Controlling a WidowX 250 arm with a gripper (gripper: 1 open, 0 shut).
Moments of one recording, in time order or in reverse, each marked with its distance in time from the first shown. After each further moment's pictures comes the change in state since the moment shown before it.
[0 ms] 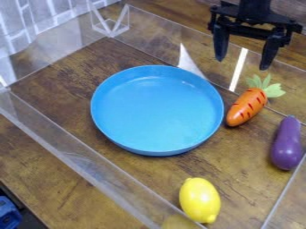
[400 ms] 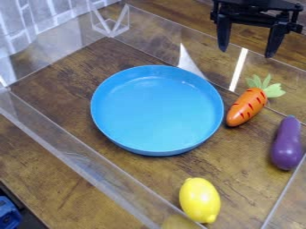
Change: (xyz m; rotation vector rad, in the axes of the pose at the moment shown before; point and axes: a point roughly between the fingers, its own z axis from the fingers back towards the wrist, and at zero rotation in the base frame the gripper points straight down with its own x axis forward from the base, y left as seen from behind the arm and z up) arm 0.006 -0.002 0.010 -0.004 -0.021 0.048
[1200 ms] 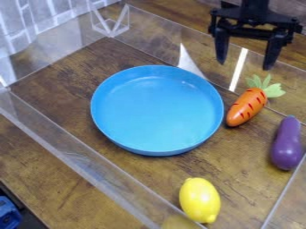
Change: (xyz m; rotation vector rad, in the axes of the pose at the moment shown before) arm -0.010 0.003 -0.017 -0.002 0.036 0.052
